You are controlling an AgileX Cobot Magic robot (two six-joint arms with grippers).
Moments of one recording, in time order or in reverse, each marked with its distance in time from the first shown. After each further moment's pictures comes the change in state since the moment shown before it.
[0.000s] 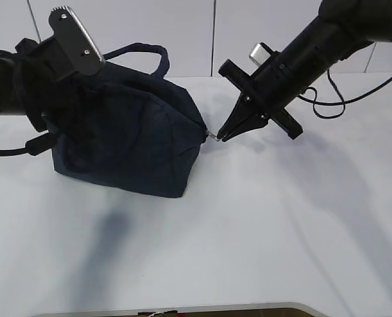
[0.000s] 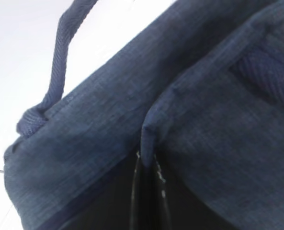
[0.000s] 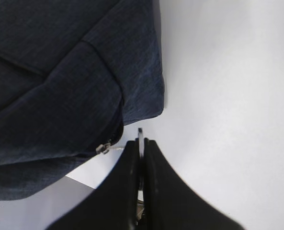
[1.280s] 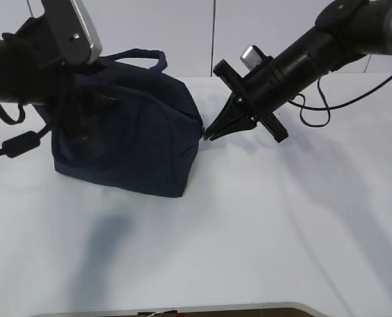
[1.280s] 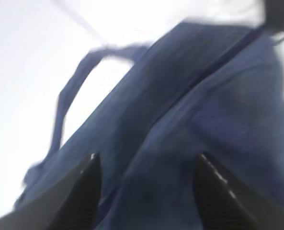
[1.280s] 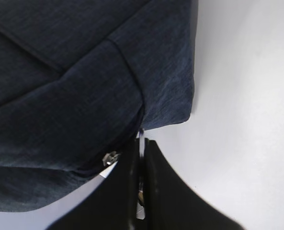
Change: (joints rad) left arm 0.000 -0.097 0.000 0.101 0.206 0.000; right arm -0.006 0.046 0.000 0.162 -0.002 -0.156
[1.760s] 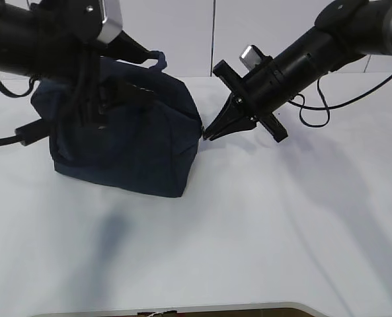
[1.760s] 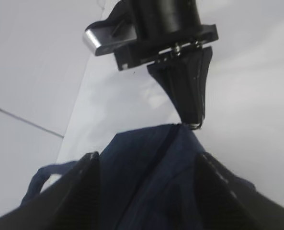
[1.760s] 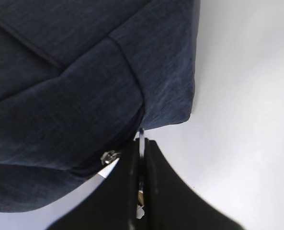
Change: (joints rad) left arm 0.002 0.033 -0.151 0.067 0.351 0.034; right arm 0.000 0.000 0.000 0.002 0.000 -0.018
